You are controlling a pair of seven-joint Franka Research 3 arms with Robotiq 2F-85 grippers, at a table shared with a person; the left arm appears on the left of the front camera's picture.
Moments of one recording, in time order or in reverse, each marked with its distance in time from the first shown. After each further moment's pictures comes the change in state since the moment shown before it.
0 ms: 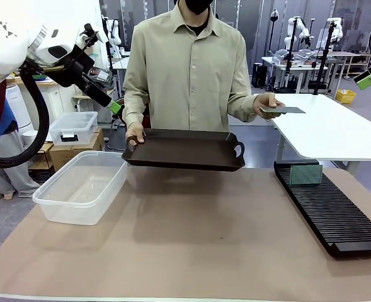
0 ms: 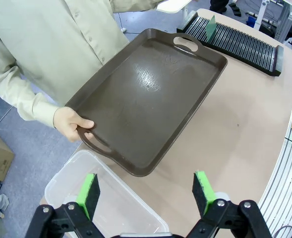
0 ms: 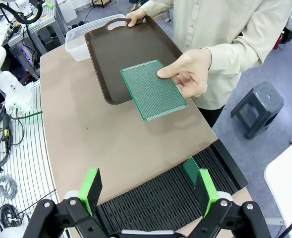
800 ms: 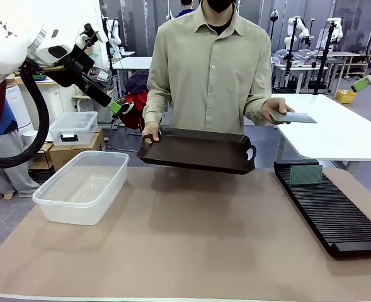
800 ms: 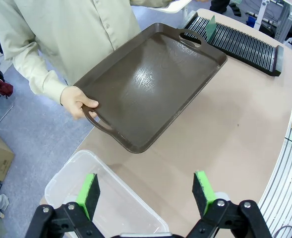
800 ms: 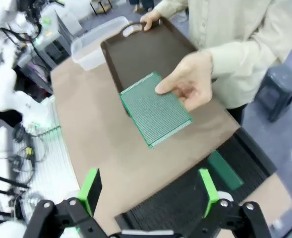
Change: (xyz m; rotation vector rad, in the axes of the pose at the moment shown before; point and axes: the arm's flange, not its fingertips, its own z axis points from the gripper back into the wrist) left arm 0.000 0.000 0.000 0.000 0.000 0.000; right arm -0.007 -0.008 -0.016 0.092 0.011 -0.223
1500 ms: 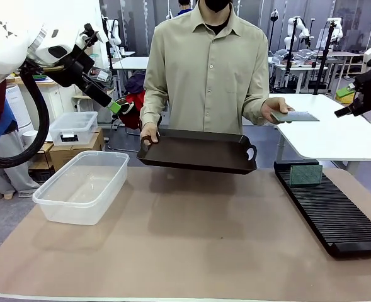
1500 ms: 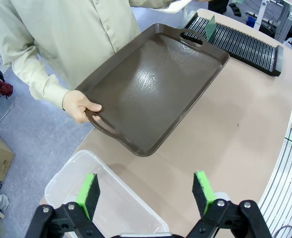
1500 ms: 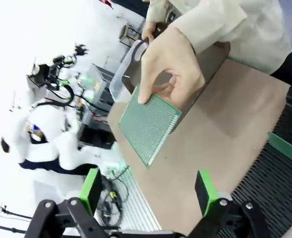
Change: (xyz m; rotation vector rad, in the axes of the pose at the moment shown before) left arm 0.000 0.000 0.000 0.000 0.000 0.000; right arm -0.042 -0.083 -0.059 0.314 -0.097 -0.538
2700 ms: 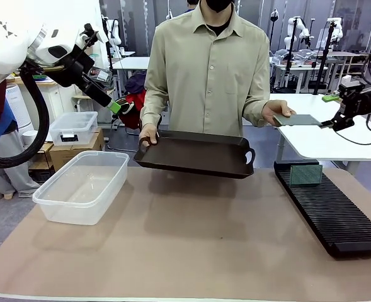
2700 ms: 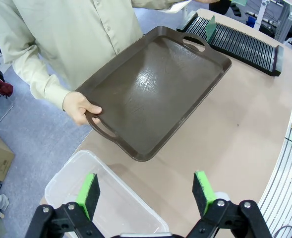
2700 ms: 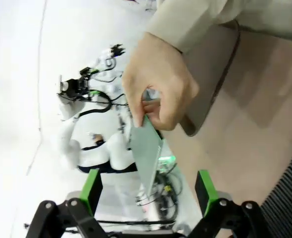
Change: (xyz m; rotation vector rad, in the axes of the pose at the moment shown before) left arm 0.000 0.000 0.000 0.000 0.000 0.000; right arm 0.025 -0.067 -0.039 0.265 0.100 -0.276
